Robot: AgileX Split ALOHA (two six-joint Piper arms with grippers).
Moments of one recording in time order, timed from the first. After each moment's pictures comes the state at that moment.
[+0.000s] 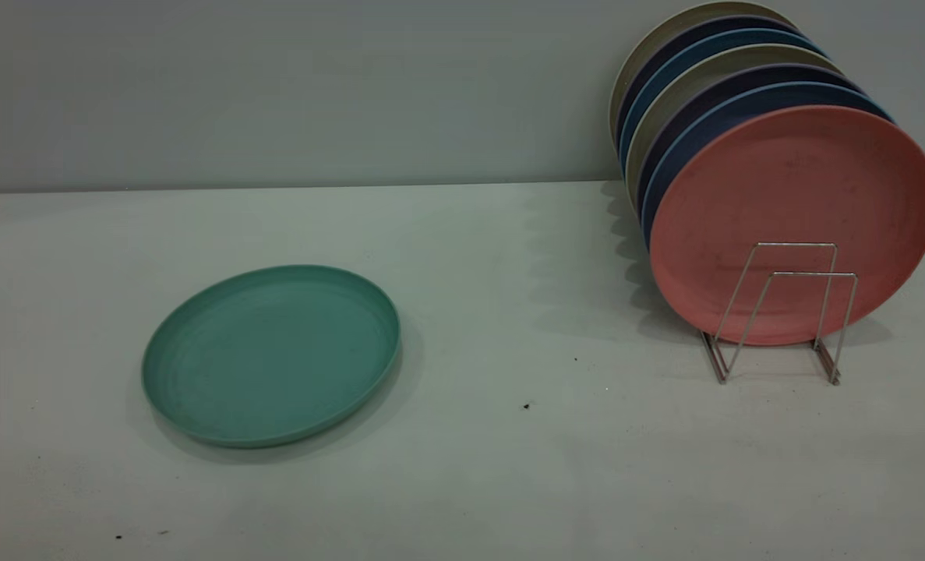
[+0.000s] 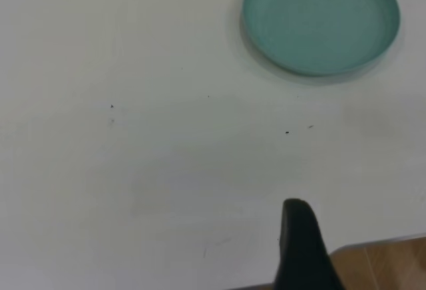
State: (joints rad) left arm 0.00 -0.02 -0.49 -0.07 1.14 0.11; right arm 0.10 -0.02 -0.47 -0.02 1.14 -0.04
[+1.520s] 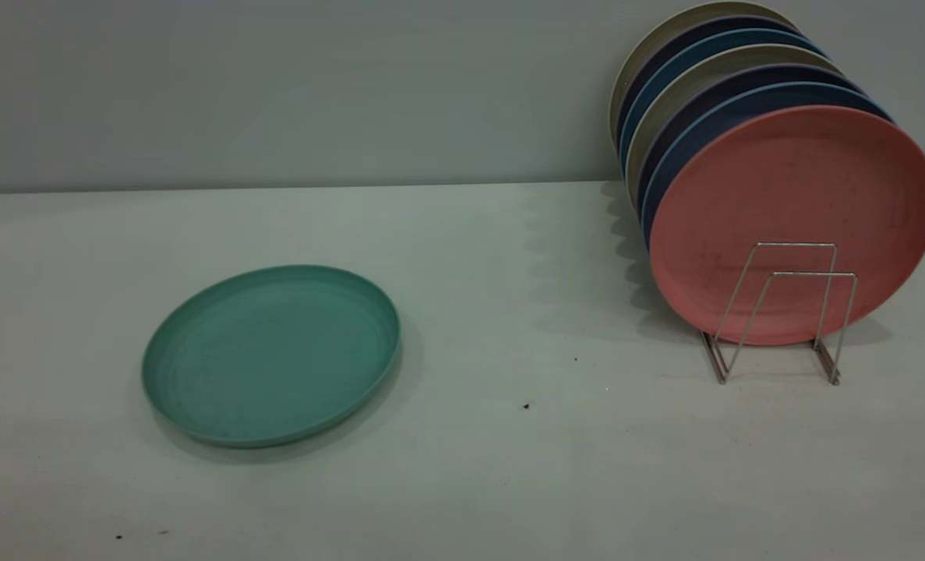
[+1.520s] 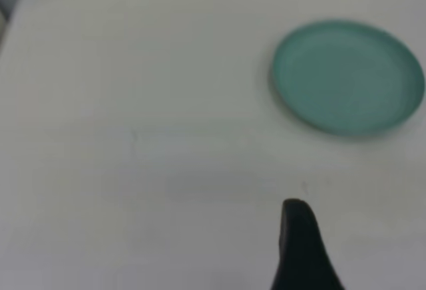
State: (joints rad) left arm 0.00 0.11 -0.50 -0.01 0.98 -0.03; right arm 0.10 0.03 -0.49 -0.02 1.02 -0.09
